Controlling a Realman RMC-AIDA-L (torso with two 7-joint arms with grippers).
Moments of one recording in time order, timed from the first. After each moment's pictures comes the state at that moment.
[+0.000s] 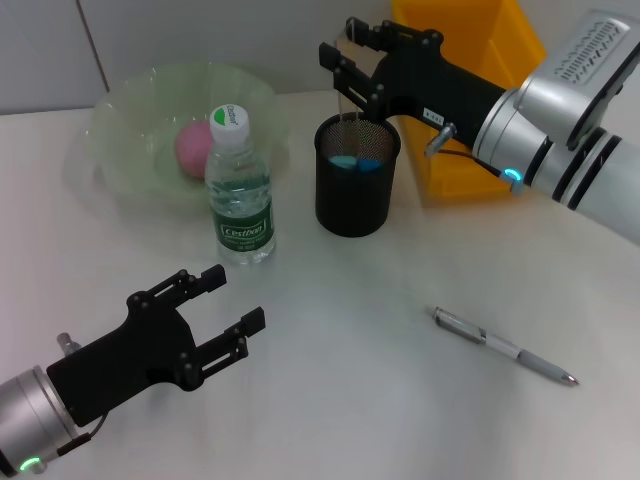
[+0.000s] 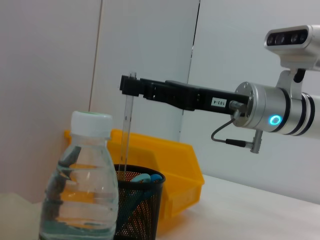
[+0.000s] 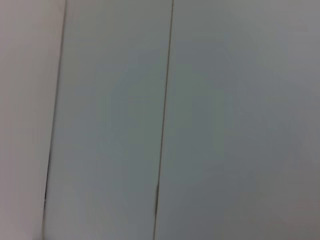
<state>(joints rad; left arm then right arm) -0.31 -2.06 1.47 0.32 0.98 1.39 -0.77 0.60 2.09 -1.44 -0.48 -0.71 -0.96 0.69</state>
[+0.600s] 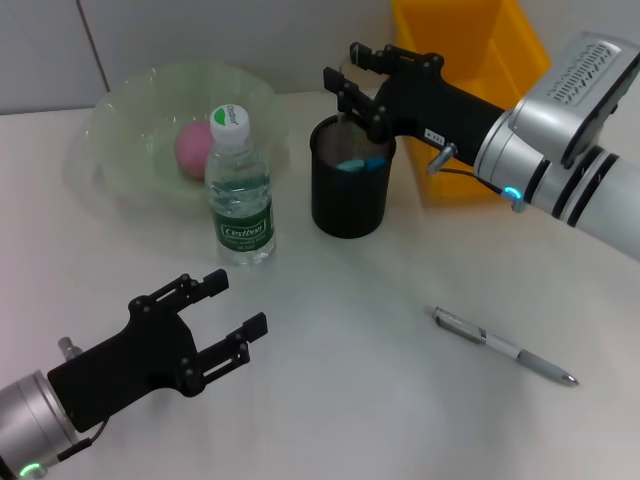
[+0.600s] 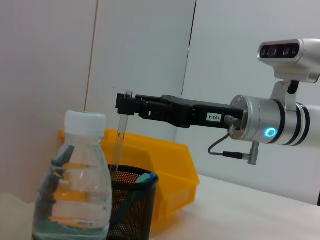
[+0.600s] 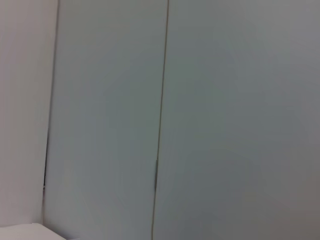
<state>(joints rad) -0.30 -2.06 1.48 0.32 0.98 1.40 -0.77 0.60 2.09 -1.45 -0.42 -0.70 -0.96 0.66</state>
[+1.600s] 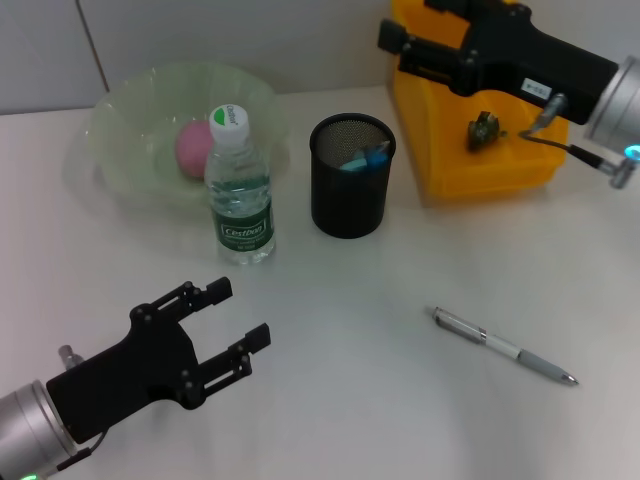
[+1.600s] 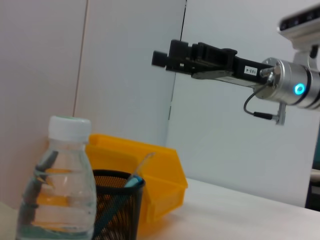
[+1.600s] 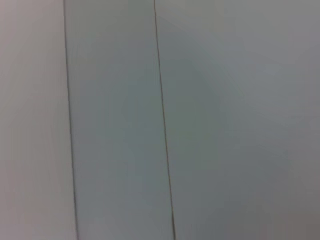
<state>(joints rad) -0.29 -2.06 1.48 0.32 0.99 1.44 -0.77 0.32 2.08 -1.25 -1.06 -1.24 -1.05 1.42</state>
